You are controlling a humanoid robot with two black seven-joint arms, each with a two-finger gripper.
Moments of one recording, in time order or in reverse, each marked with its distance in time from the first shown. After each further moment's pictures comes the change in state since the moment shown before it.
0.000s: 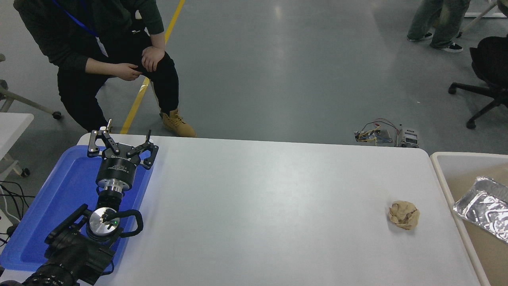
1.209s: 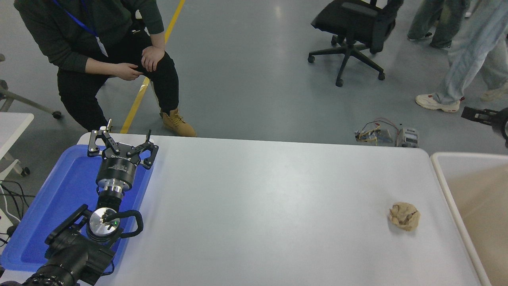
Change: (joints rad) left arm 0.000 0.000 0.001 0.000 0.000 0.000 0.000; right arm 0.960 0.013 -0.385 0.543 -0.015 0.094 0.000
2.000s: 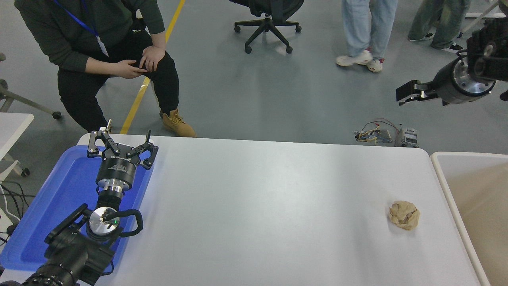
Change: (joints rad) left arm 0.000 0.000 0.000 0.000 0.000 0.000 0.000; right arm 0.626 0.172 -0.201 0.578 0.004 0.498 0.000
